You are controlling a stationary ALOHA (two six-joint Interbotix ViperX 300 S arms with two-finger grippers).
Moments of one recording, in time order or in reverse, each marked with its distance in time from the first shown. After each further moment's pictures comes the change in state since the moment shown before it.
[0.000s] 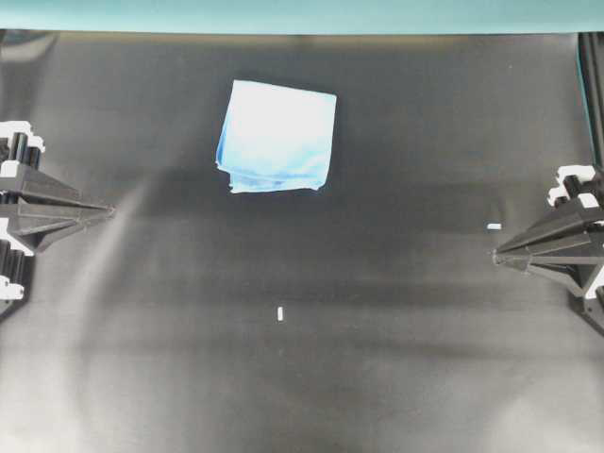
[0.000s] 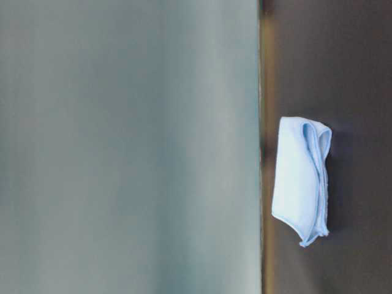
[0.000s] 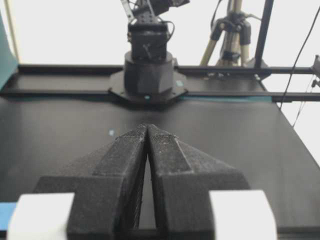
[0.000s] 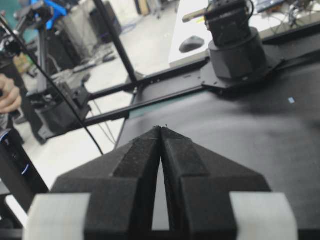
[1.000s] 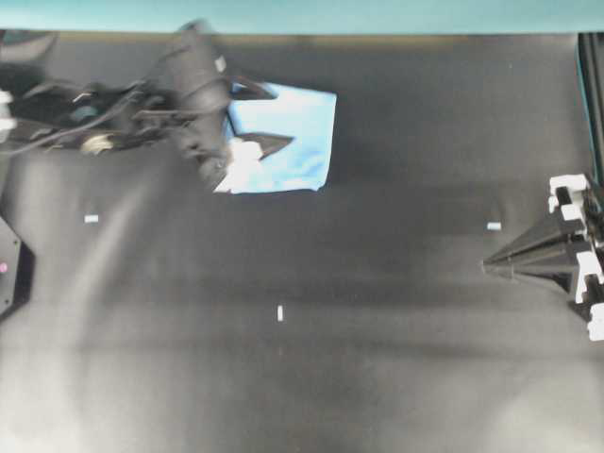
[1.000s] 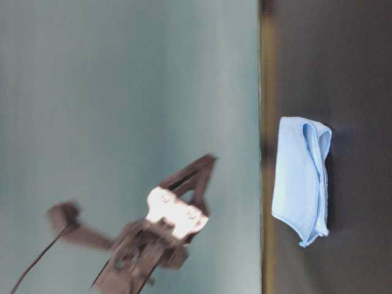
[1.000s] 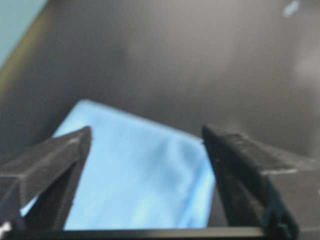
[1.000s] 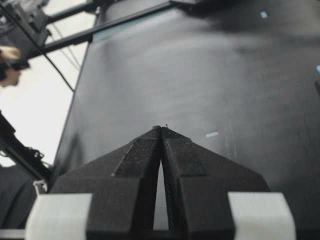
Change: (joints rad) left arm 0.390 0.994 -0.569 0.040 0.178 0.008; right arm 0.000 0.003 -0.003 0.000 0.249 -0.002
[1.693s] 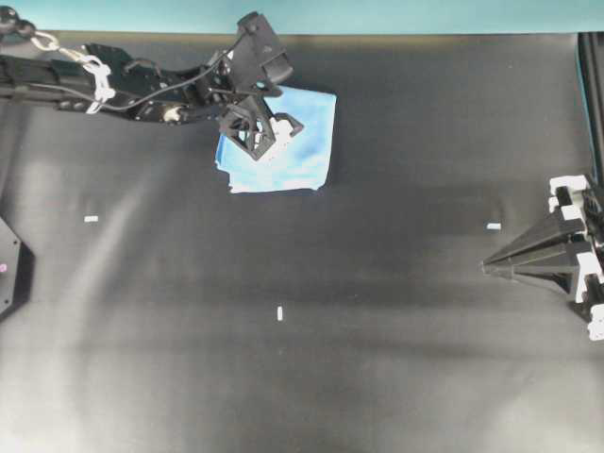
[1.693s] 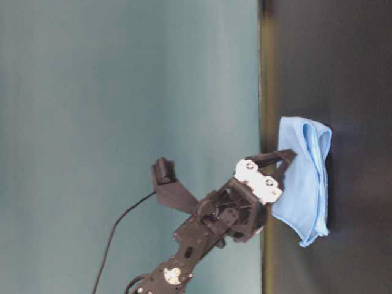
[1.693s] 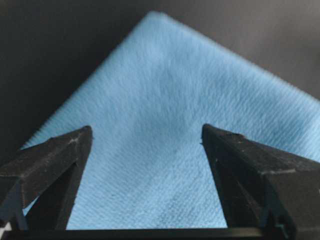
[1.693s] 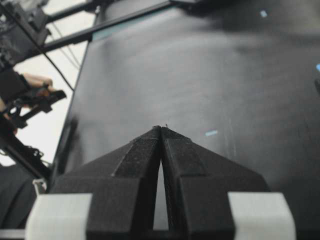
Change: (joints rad) left arm 0.089 0.311 -0.137 0.000 0.052 -0.104; right arm 0.000 -0.002 0.006 0.000 -0.002 0.002
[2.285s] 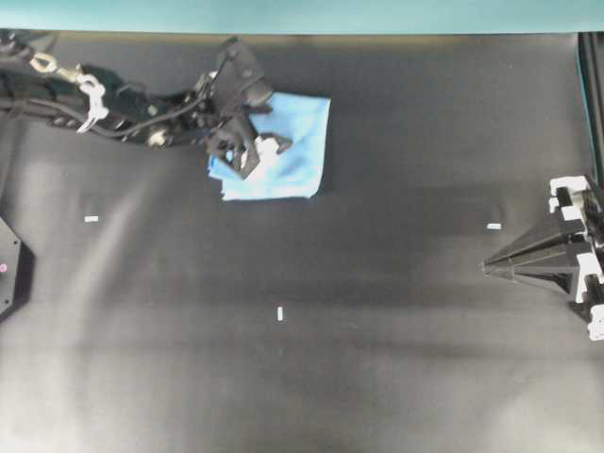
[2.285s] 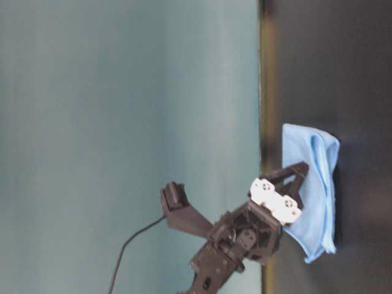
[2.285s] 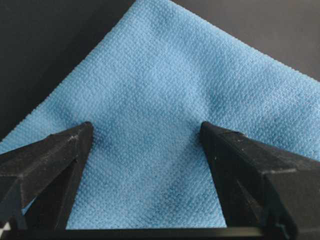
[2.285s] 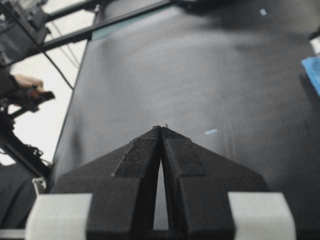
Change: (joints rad) left arm -0.041 -0.038 0.169 -0.002 -0.144 -0.014; right arm 0.000 -0.003 0.005 0.000 0.002 -0.002
